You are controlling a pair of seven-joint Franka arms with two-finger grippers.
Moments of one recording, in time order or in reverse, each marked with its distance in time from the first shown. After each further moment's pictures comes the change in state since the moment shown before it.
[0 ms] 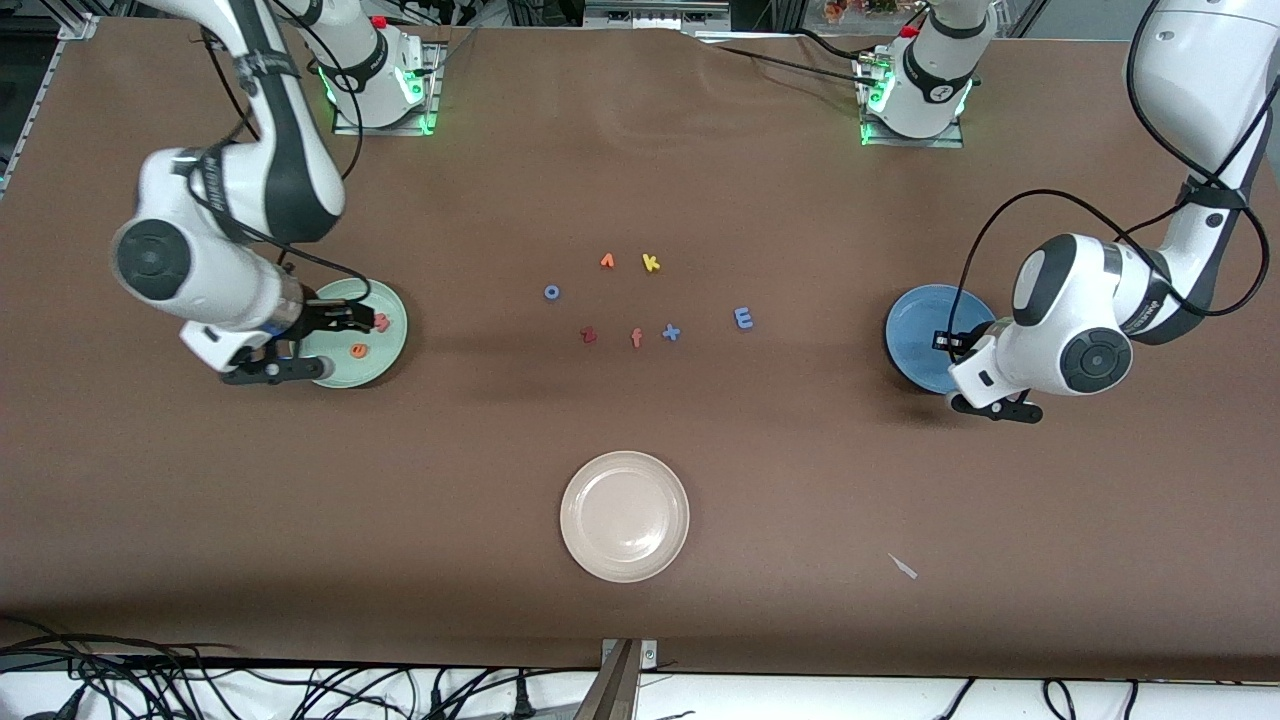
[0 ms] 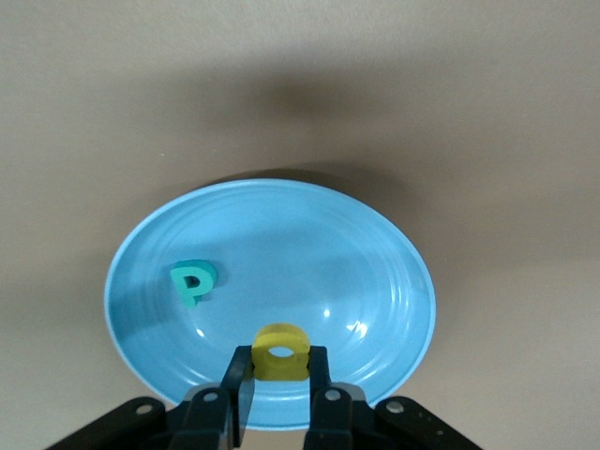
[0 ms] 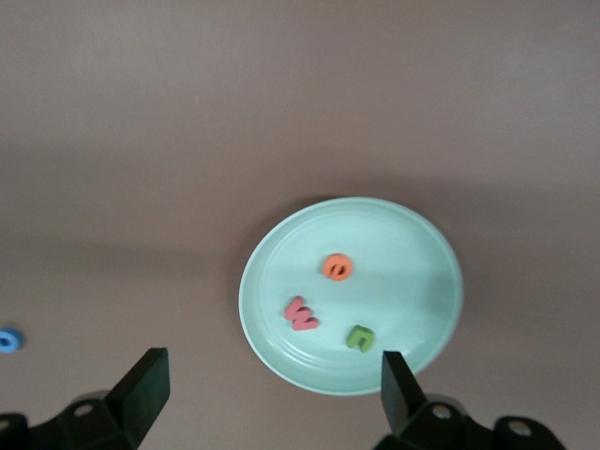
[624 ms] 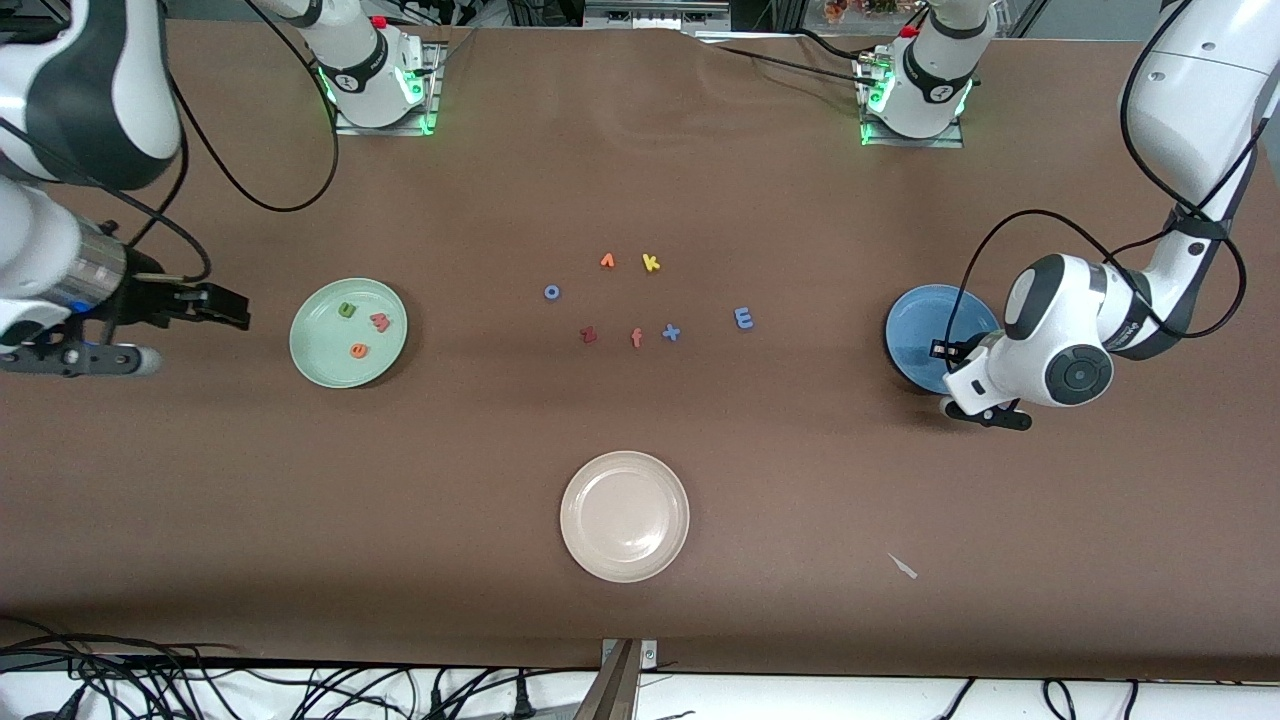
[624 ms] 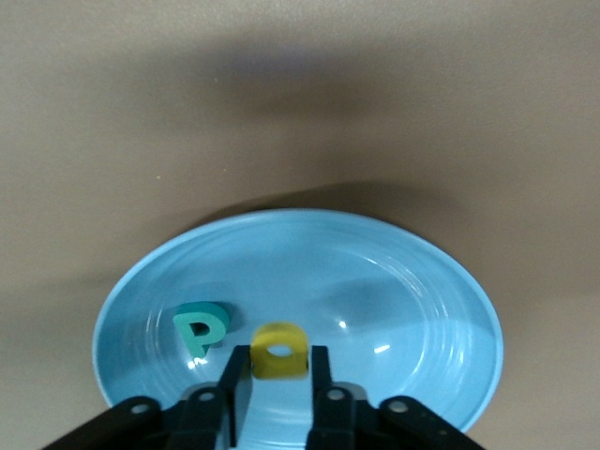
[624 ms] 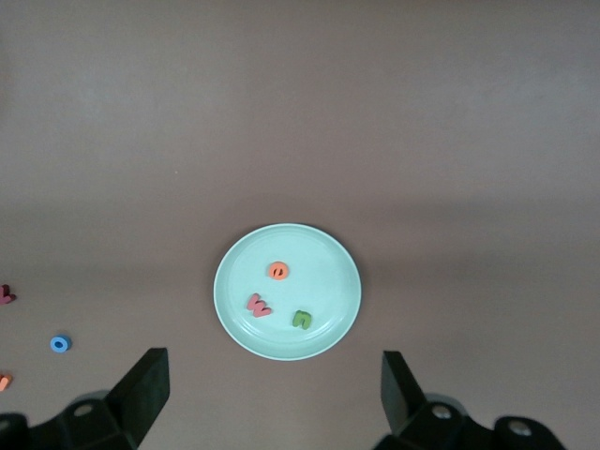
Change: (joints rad) left arm 0.024 0.077 0.001 -0.004 0.073 0.059 0.001; right arm -0.013 -0.013 -0.124 0.337 -0.001 -0.293 -0.011
